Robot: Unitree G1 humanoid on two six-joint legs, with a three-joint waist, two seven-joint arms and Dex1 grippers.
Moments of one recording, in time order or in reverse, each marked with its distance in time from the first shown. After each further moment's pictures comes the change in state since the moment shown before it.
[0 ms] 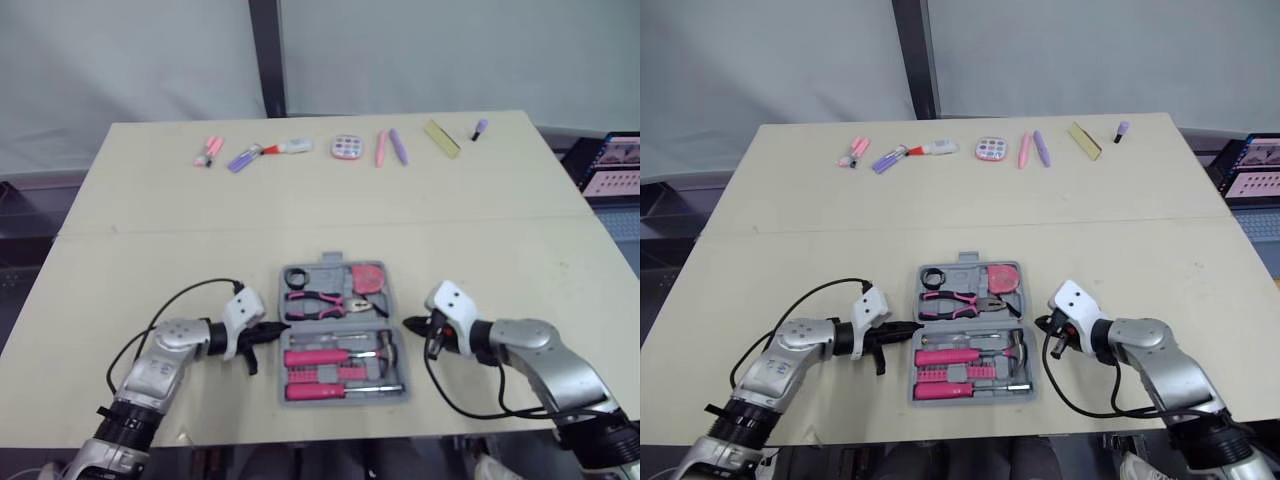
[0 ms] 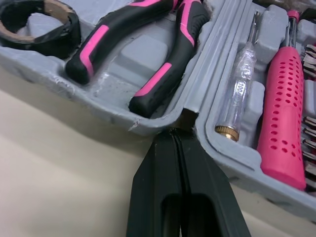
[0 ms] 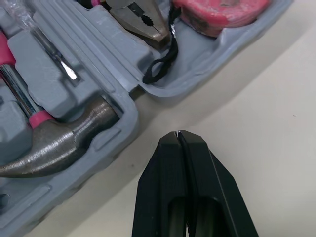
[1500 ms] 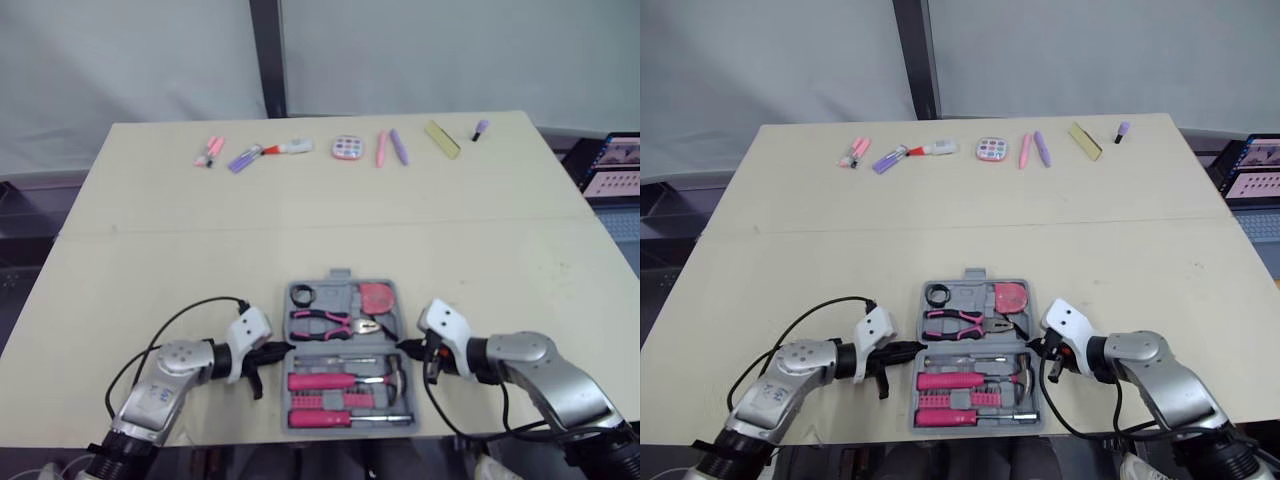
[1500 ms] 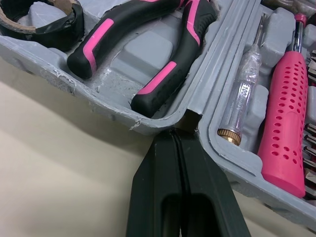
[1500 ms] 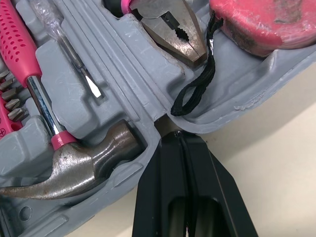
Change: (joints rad) left arm 0.157 0.000 0.001 -0.208 0.002 0.102 0.045; right arm 0.072 -0.037 0.024 -0.110 0.012 0.086 0.067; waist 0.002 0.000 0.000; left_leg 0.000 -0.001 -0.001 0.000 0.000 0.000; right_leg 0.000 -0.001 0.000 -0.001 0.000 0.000
